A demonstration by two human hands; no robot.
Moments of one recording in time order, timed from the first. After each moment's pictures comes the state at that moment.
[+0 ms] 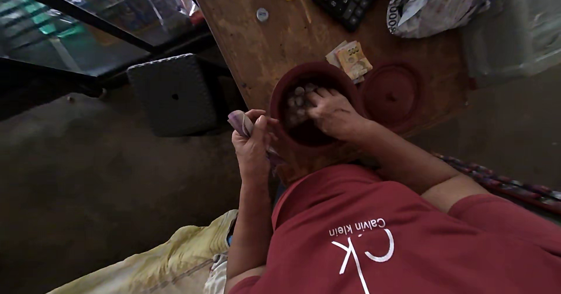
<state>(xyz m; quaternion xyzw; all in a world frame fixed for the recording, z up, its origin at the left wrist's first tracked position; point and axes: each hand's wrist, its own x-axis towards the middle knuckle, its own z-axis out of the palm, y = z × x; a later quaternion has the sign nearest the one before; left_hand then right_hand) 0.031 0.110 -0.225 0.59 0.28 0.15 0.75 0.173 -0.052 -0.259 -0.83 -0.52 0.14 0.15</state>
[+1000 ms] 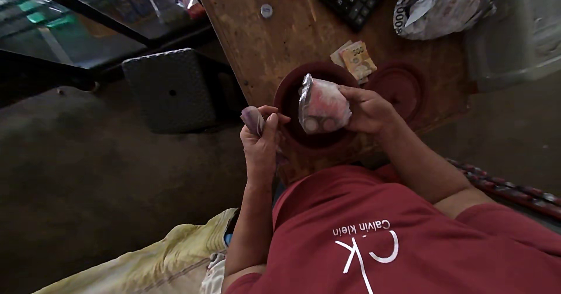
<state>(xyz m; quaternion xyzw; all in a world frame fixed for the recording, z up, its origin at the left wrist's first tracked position) 0.036 0.106 -0.223 0.62 0.24 0.14 0.74 0.194 -0.088 -0.247 -0.33 0.08 0.57 0.75</state>
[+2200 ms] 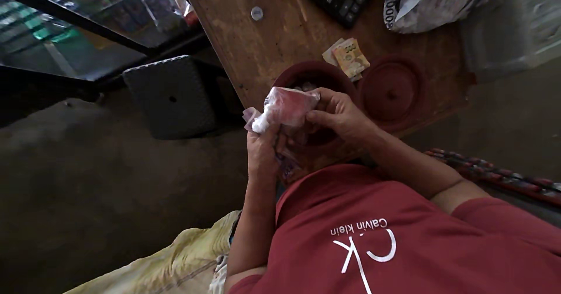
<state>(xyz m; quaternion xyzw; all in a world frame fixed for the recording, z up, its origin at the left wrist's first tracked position) 0.040 0.093 -0.225 0.45 0.28 0.09 0.84 0.157 -0.063 -0.226 -0.56 -0.17 0.40 0.71</state>
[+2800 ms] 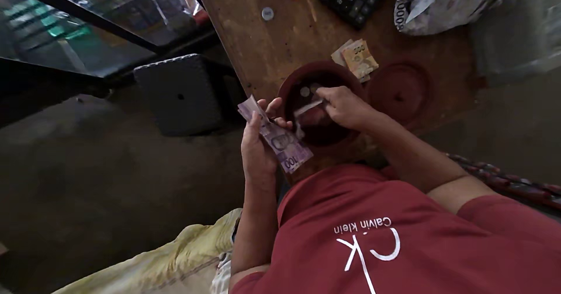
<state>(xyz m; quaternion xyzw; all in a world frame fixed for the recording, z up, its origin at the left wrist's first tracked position) 0.043 0.116 -0.225 0.35 0.27 0.10 0.89 0.195 -0.052 -0.240 -0.81 -0.35 0.35 0.32</state>
